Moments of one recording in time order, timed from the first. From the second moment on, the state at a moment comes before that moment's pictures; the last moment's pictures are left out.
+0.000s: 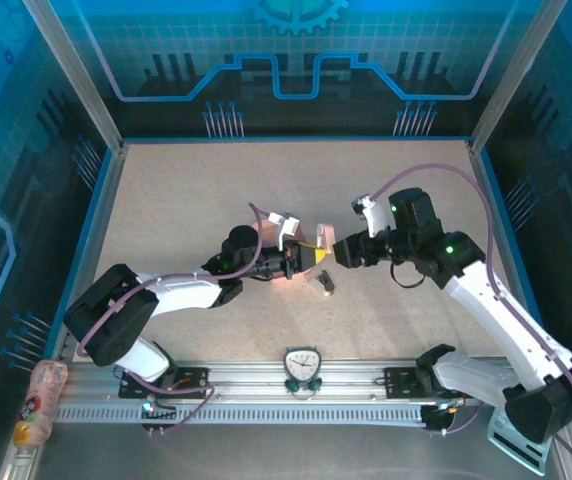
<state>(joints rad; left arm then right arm) -0.69 1.54 0.63 0.80 0.56 -0.75 0.47 1.02 1.02 -0.71 -0.42 0.13</state>
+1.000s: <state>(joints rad) -0.69 1.56 0.63 0.83 0.55 -1.01 0.54 0.94 0.66 -0.05 -0.28 -0.70</state>
